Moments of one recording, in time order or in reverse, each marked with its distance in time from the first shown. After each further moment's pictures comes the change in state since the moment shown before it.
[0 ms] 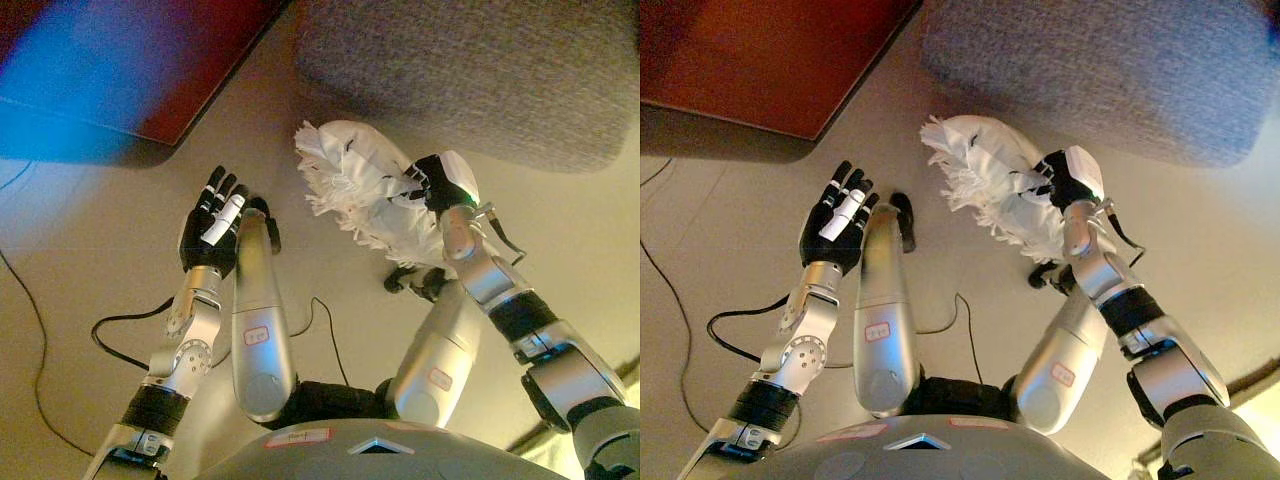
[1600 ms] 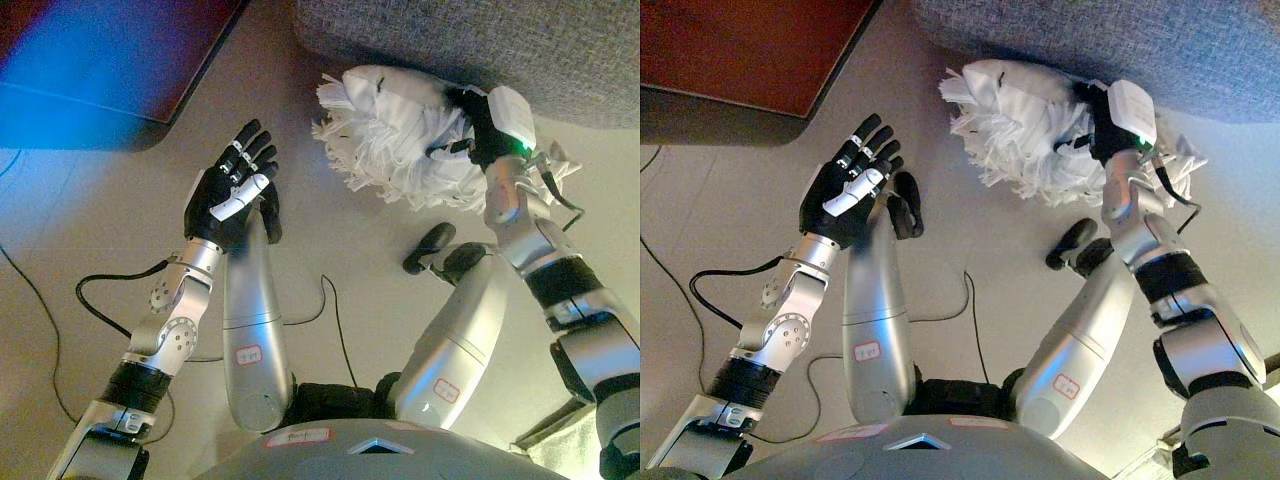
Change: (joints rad) left arm -0.113 0.139 -0.015 -0.051 0.010 0.014 -0.277; right arm -0.294 -0.110 -0.003 0.246 -0.140 -0.055 -0.013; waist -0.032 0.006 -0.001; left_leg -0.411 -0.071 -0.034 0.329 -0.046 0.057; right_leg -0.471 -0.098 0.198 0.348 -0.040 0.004
